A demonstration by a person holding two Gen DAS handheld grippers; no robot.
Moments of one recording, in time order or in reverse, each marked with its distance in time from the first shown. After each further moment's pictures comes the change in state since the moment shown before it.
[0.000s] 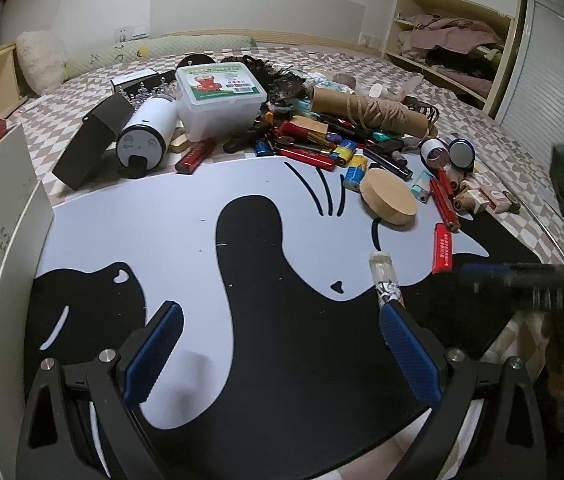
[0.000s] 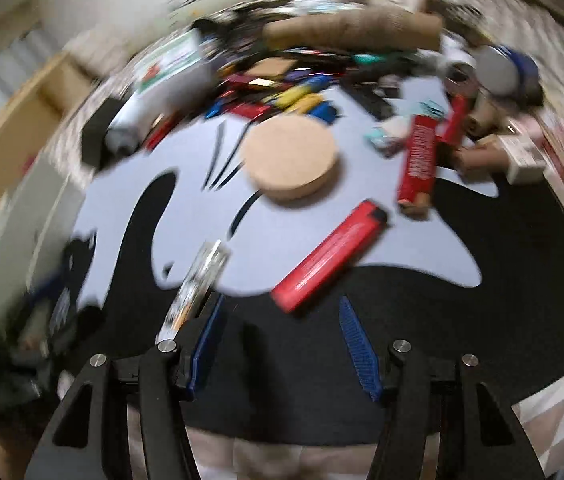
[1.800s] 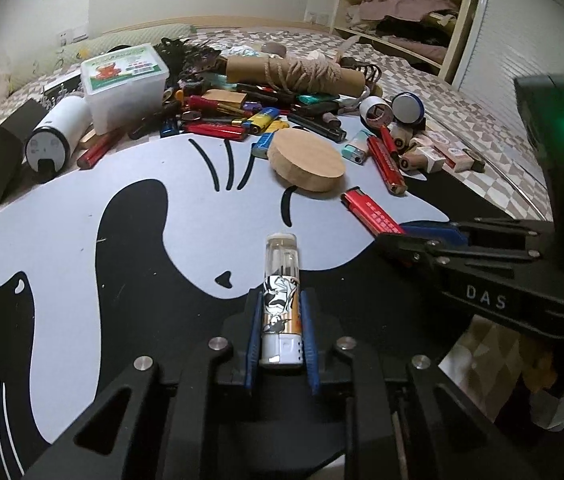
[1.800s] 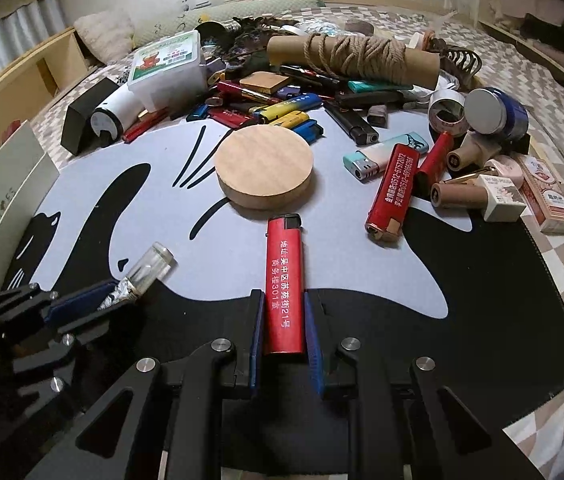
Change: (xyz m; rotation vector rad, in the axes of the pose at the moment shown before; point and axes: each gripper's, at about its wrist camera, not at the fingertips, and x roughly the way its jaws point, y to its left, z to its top) left arm 0.035 -0.056 -0.008 0.100 0.060 -0.113; right arm 0.008 0.006 -0.013 -0.188 -0.099 -0.147
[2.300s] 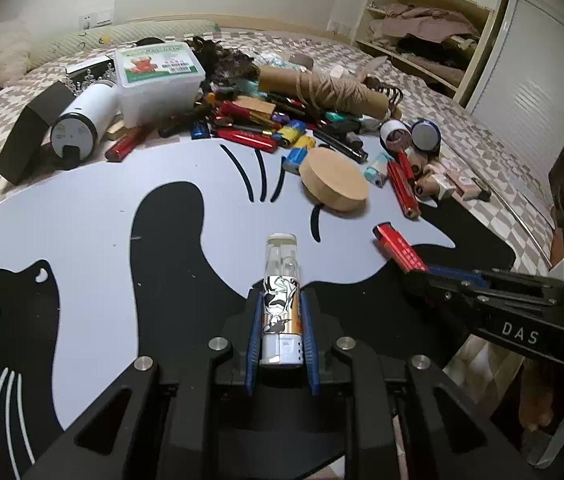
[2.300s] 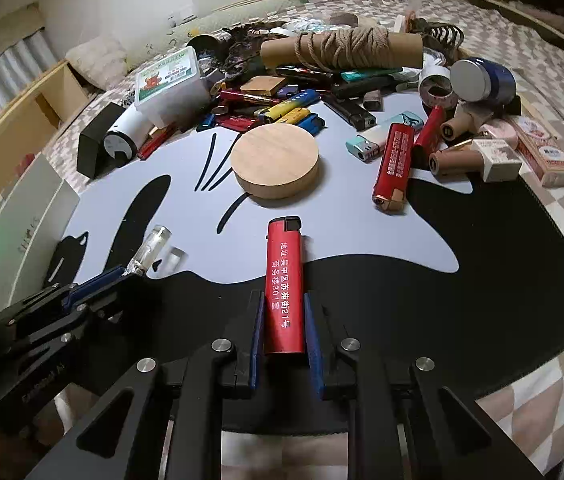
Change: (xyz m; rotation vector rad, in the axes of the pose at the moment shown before) left arm -0.018 0.024 0.007 -0.089 -0.022 -0.002; right arm -0.017 -0.001 -0.010 0.147 0.005 0.096
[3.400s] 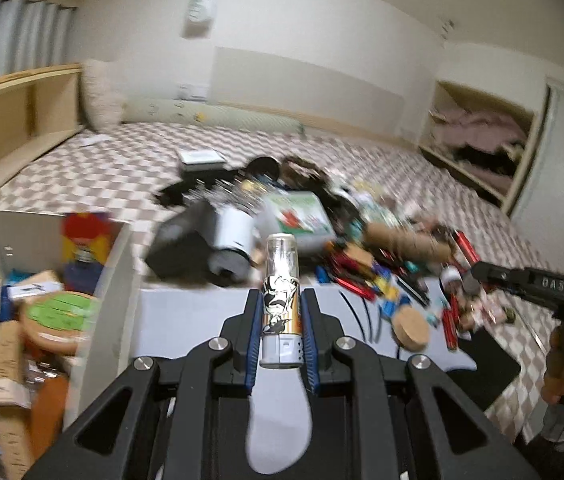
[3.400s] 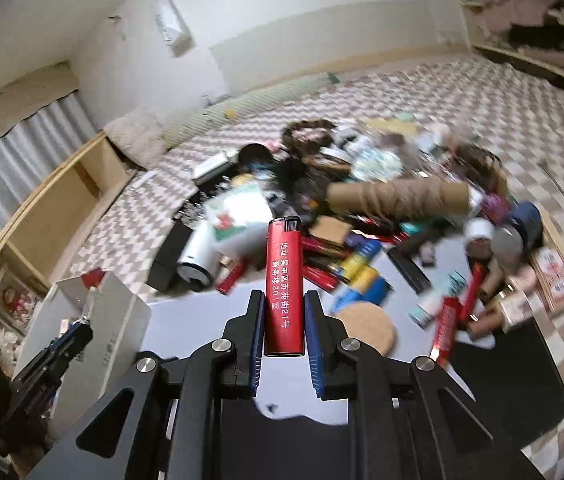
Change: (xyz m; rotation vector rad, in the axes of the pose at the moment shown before) left arm -0.146 0.104 0.055 -0.180 -0.347 0.194; right arm -0.072 0.069 0.106 -0.004 -0.247 0.121
